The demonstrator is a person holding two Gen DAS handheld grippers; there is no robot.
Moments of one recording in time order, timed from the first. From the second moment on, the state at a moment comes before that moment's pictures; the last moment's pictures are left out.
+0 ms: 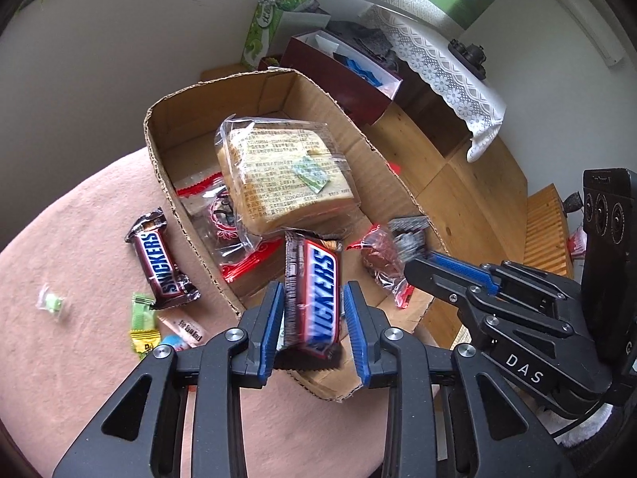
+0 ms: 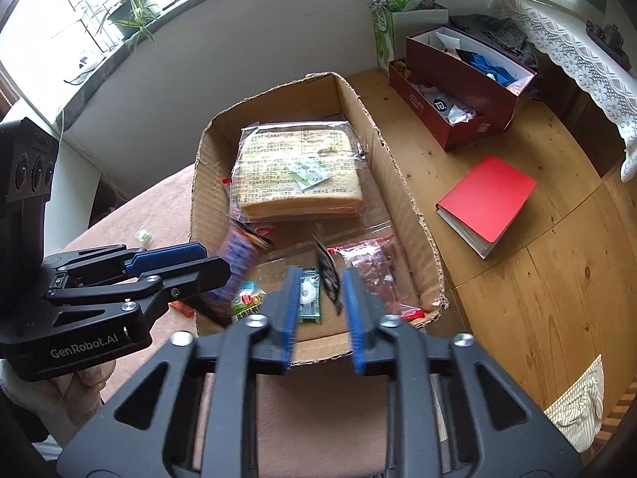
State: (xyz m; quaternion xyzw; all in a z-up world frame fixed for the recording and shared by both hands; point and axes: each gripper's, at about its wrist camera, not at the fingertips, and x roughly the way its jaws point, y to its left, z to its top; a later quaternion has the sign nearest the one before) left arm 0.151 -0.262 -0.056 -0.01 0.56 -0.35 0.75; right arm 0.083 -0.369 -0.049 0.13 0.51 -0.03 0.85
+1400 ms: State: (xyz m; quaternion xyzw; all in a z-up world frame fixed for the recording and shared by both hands) left arm 0.186 -0.071 -0.107 -0.08 0.58 -0.20 0.78; right arm 0.104 -0.209 -0.105 0.16 0.54 0.05 0.82
